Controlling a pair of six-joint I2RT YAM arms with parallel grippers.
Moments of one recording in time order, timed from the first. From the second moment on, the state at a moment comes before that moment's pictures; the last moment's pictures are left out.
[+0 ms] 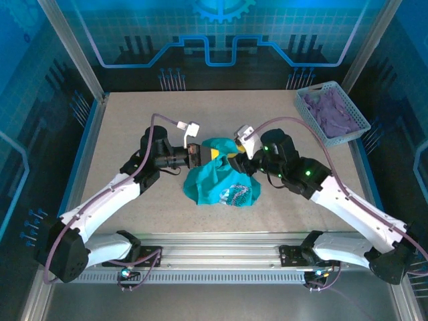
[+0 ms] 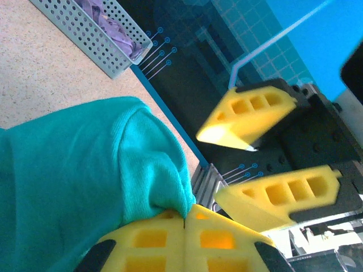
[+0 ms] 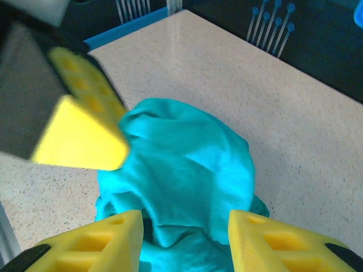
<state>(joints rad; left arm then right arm) -0.47 1.18 0.85 0.10 0.77 -0.69 0.78 1.10 1.09 -0.49 -0.02 -0.05</state>
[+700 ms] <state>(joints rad) -0.47 1.14 0.85 -0.03 0.64 -0.64 0.63 1.20 1.06 -0.34 -0.38 0.02</state>
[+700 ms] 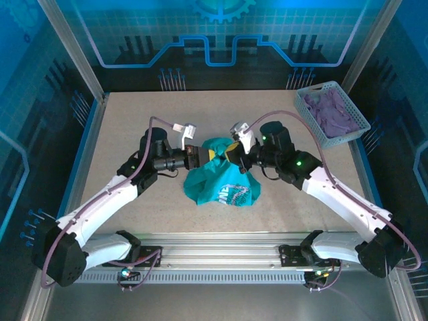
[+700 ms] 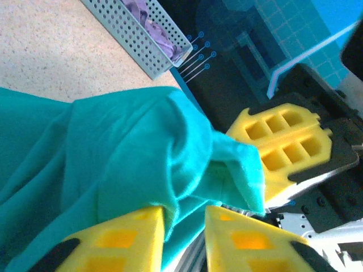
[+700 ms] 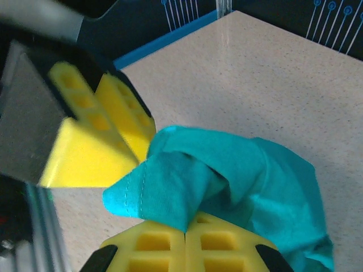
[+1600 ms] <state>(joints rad) -0.39 1.11 0.78 0.16 0.76 -0.73 0.36 1.18 1.05 -0.30 -0.83 0.18</state>
